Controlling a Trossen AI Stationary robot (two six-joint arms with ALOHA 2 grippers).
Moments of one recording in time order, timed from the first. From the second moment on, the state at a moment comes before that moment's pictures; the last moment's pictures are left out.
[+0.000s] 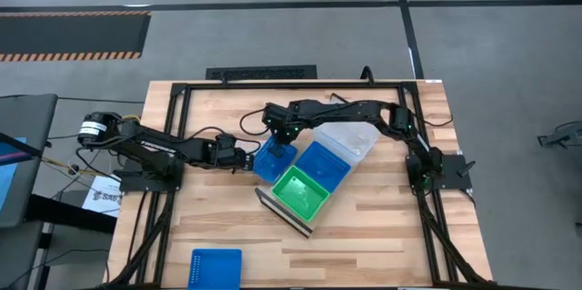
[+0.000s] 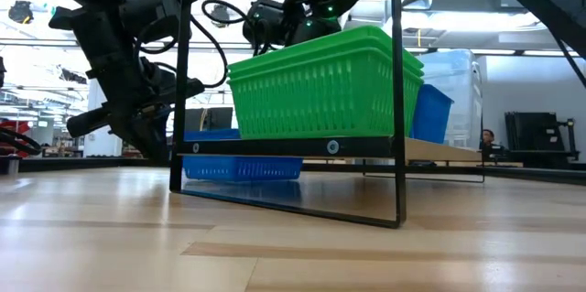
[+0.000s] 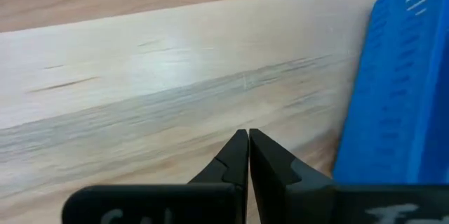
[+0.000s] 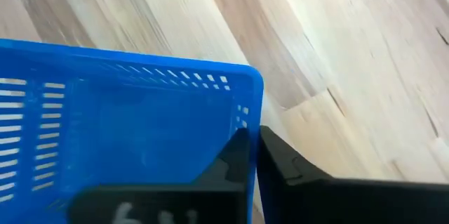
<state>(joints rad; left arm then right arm) -0.02 1.36 0.56 -0.38 -0.36 -1.31 -0.21 2.23 1.86 -0.77 0.00 0.32</state>
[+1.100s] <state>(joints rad) -0.02 1.04 0.56 -0.47 -0.43 -1.16 -0.49 2.23 2.26 -0.95 -0.08 0.53</state>
